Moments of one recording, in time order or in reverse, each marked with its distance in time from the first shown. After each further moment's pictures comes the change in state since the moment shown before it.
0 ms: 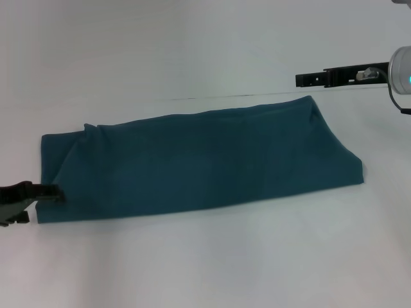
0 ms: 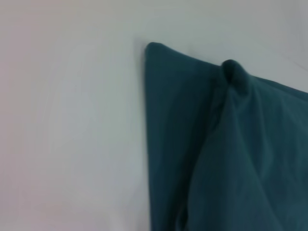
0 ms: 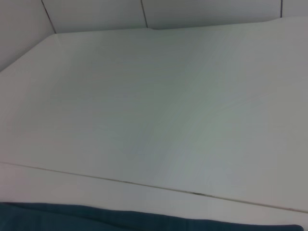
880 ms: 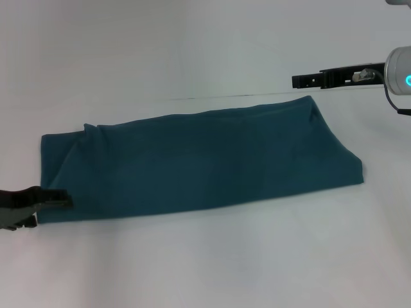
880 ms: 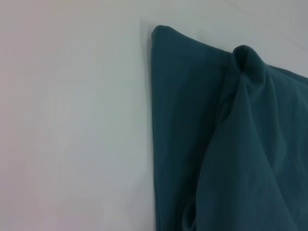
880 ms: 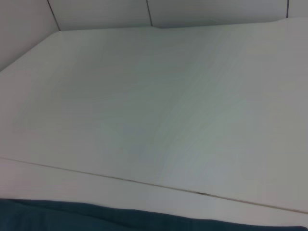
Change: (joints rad) left arm -0.024 -0.004 0.008 -0.071 0.022 -0.052 0.006; right arm 0.002 0.004 -0.011 0.000 0.000 0.003 -0.008
